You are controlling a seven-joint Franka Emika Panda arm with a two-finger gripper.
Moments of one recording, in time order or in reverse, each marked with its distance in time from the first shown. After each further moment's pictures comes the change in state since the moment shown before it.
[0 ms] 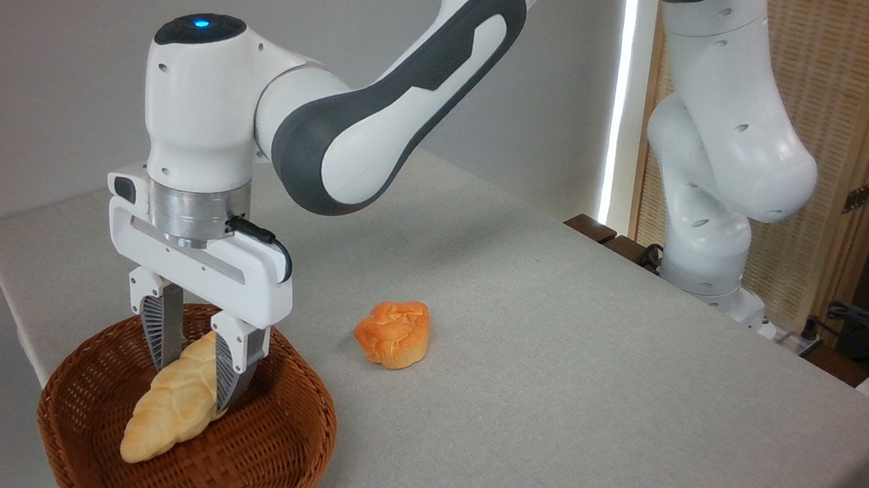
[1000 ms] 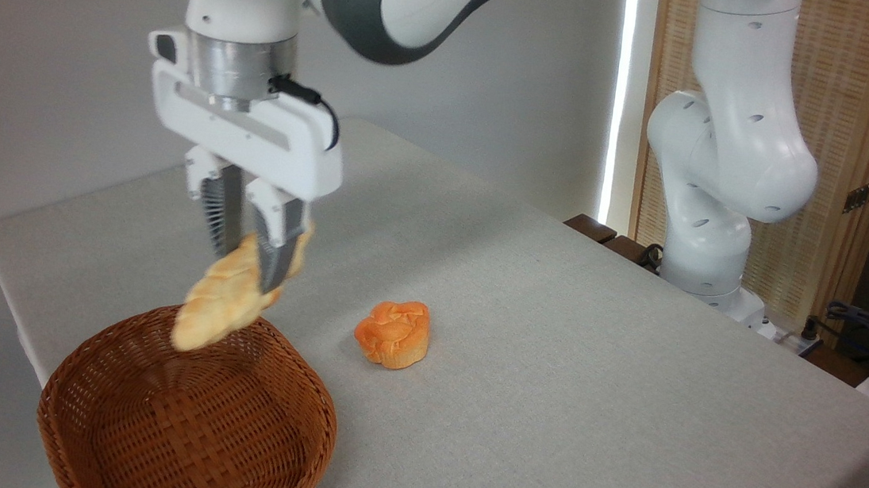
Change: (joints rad) arm 0.004 -0.253 0.004 -0.003 0.003 -0.339 0.105
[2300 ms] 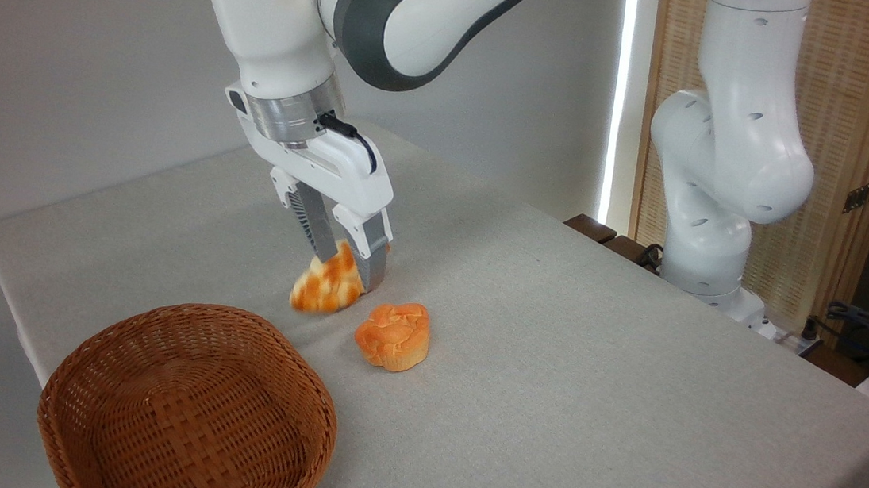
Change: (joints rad) arm -0.074 -0.055 -0.011 -0.169 0.000 -0.150 0.067
